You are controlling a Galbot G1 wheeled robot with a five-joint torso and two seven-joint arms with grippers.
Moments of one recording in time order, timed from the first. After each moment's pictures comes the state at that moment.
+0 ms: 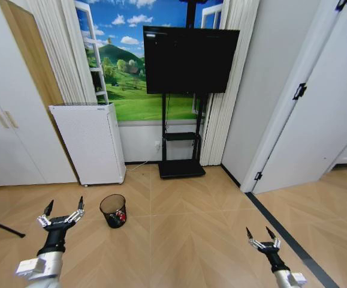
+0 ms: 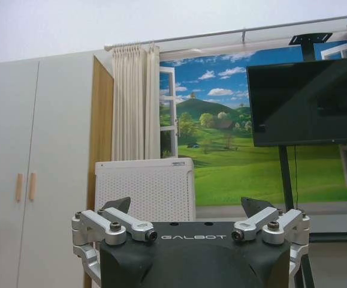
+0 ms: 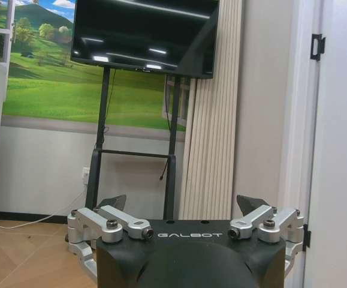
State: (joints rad) left arm 1.58 -1.43 -0.94 -2.12 -0.29 -0.19 0.07; right arm -1.38 1.13 0.78 1.19 0.51 0.67 -0.39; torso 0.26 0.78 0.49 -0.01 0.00
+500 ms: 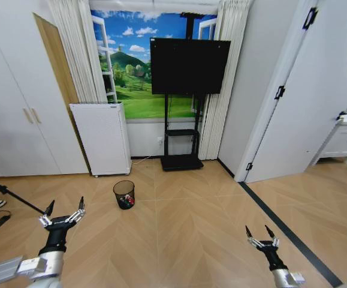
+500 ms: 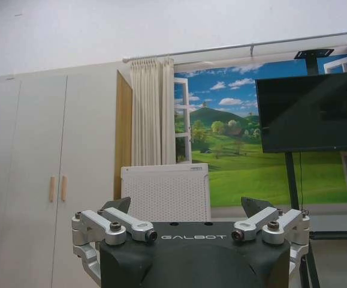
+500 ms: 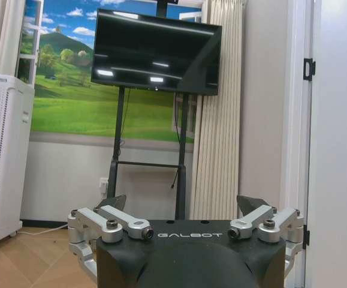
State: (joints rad) left arm 1.58 -1.43 -0.93 -2.11 -0.29 -0.19 0.07; right arm -1.36 1.14 0.77 1.16 0.53 0.70 -0.40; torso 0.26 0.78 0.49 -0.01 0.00
